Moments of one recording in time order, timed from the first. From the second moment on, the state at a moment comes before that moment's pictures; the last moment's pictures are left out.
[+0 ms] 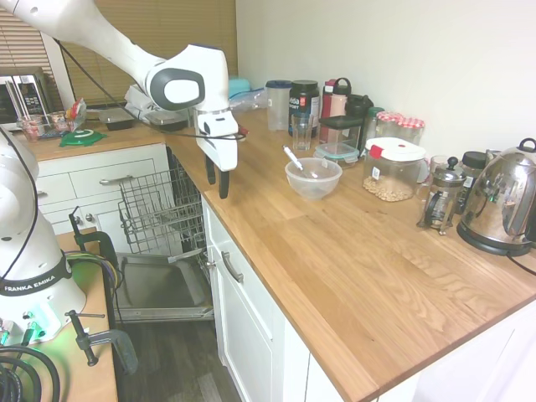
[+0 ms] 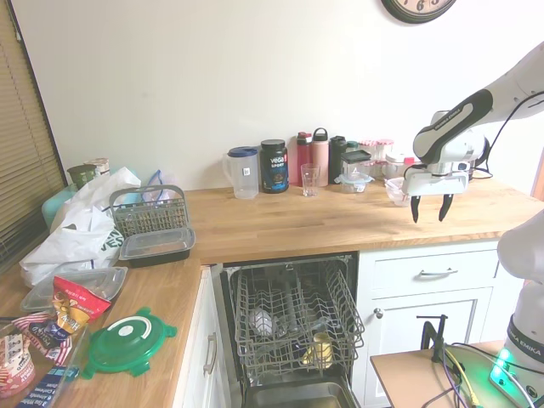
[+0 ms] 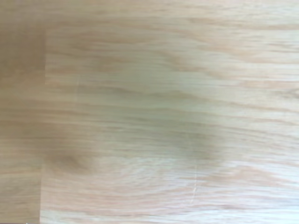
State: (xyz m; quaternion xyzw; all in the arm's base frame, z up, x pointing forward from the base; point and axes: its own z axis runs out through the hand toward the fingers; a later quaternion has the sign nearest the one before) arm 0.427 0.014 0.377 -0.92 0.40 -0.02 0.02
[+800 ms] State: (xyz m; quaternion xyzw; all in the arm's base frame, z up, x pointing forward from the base) arm 0.486 0.049 0.491 -0.87 0.47 -0.07 0.11
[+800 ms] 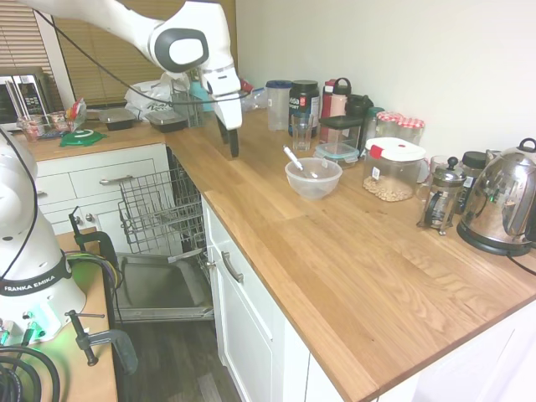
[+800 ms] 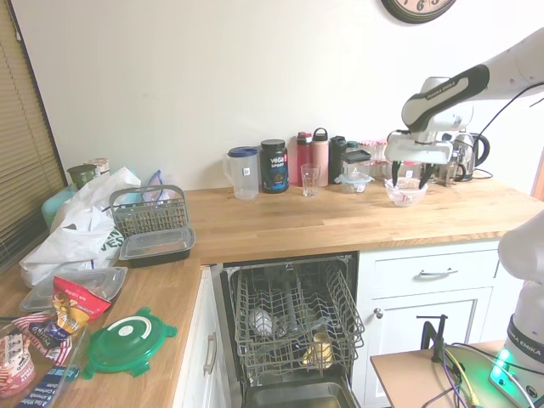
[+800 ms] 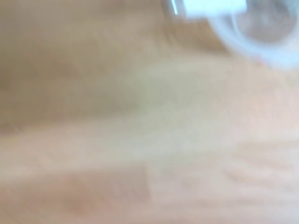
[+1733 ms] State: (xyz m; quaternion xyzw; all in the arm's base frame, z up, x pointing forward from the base) arm 0.641 0.006 0.448 -0.79 0.60 0.02 0.17
